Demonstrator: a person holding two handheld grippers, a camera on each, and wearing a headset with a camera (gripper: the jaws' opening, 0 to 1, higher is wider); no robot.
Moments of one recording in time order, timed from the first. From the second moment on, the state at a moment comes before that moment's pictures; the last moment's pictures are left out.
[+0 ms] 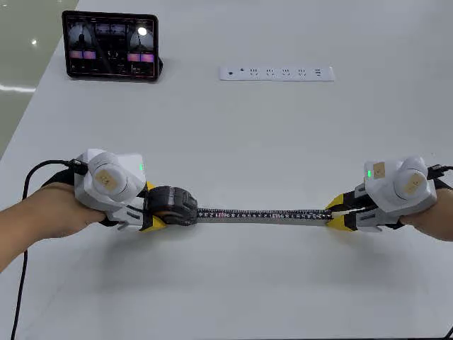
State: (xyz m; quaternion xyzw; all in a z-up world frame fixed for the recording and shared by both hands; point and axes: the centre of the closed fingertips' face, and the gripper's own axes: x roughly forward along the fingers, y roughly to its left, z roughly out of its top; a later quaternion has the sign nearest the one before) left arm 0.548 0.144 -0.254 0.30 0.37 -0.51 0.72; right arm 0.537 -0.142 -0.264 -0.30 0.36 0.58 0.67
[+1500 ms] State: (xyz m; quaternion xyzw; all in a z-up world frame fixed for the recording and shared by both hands) left arm 0.549 0.150 -0.224 0.20 0.36 -0.48 0.78; right arm 0.541 -0.131 -0.243 -0.20 0.36 0.54 0.73
